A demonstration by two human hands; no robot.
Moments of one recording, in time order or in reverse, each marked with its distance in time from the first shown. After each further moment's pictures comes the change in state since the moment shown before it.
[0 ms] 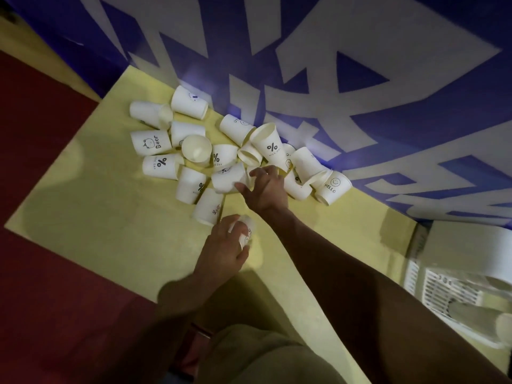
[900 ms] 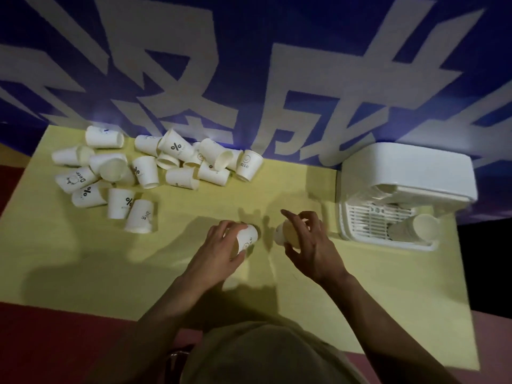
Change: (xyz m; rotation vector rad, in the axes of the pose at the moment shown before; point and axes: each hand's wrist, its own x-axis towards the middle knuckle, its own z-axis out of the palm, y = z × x) left_hand -0.032 0.165 0.039 0.053 -0.276 0.234; right_hand -0.268 0.246 -0.091 0.043 0.243 -0.070
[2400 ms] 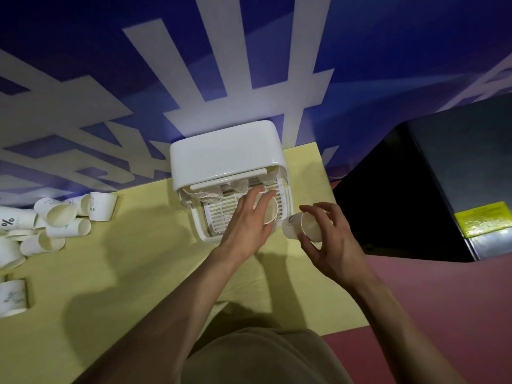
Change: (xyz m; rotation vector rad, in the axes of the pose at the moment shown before) left_hand 0.183 0.376 0.237 0.200 -0.145 0.278; right_hand -0.182 0.329 -0.178 0.310 0.300 0.351
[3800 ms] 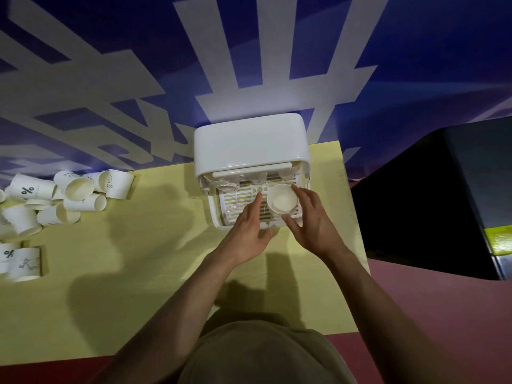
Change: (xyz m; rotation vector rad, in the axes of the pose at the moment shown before) left_hand -0.040 -0.032 -0.006 -0.297 -0.227 -0.280; right_hand 0.056 0.002 0.077 0.087 -0.124 -0.073
